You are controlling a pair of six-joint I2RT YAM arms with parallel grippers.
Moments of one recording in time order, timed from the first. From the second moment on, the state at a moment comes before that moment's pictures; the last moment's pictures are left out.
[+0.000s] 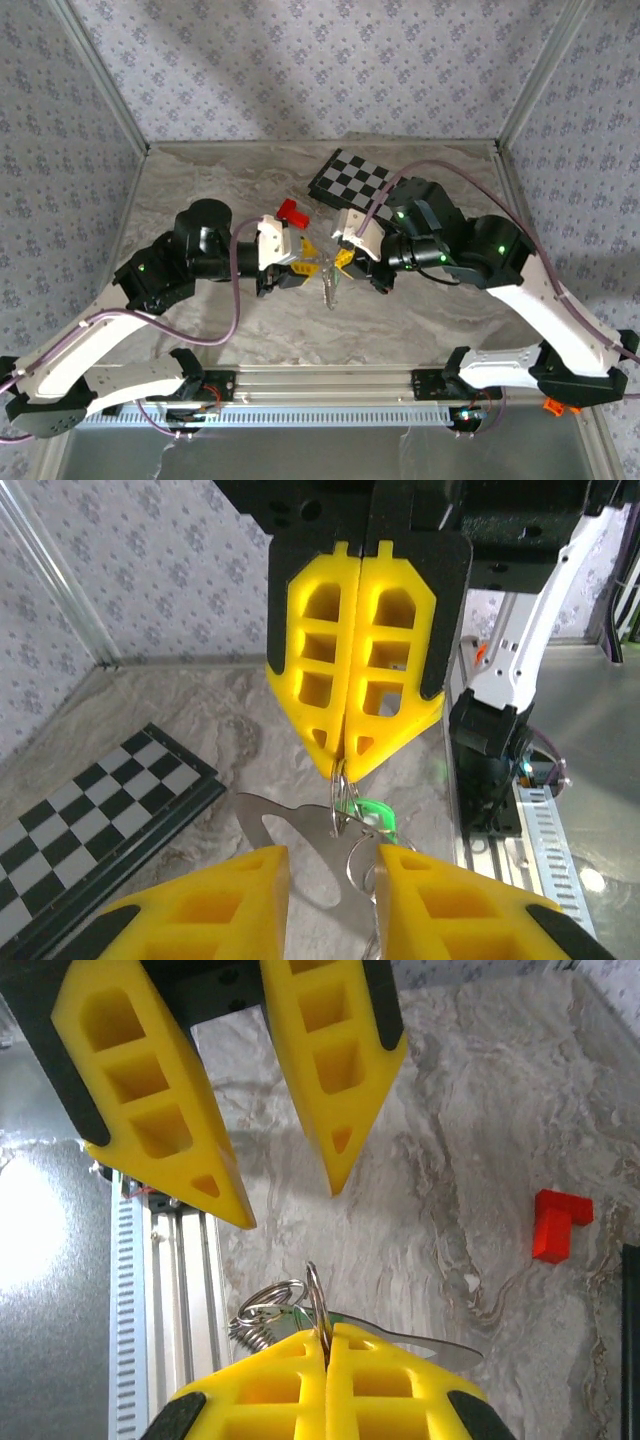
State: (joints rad) left arm -0.94 0.99 1.28 -0.64 0.46 0.28; right arm 0.96 1.20 1.69 -1.17 -0.28 -0.30
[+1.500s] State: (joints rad) left arm -0.94 1.01 1.22 -0.42 0.55 0.20; right arm 0.96 1.15 1.61 -1.02 -0.33 -0.25
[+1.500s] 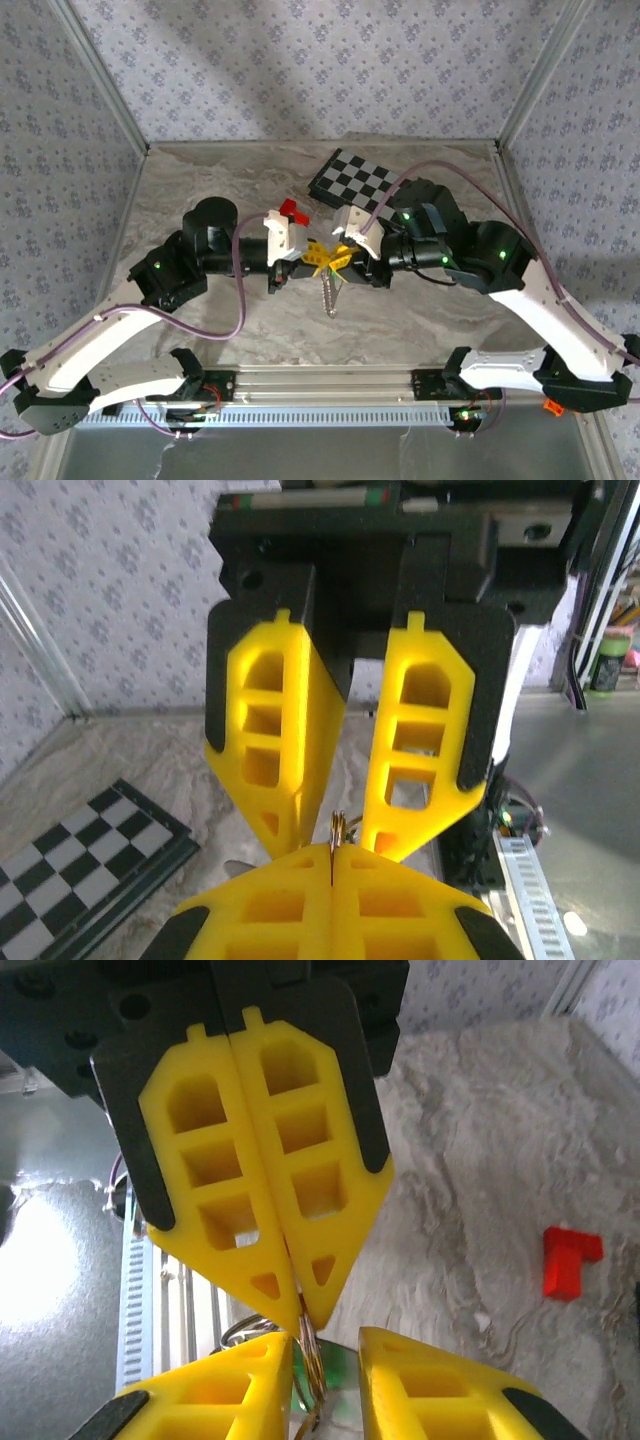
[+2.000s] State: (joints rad) left arm -0.94 0.97 1.15 -0.18 0.59 0.09; right arm 0.92 0.99 1.46 -0.81 -0.33 -0.17
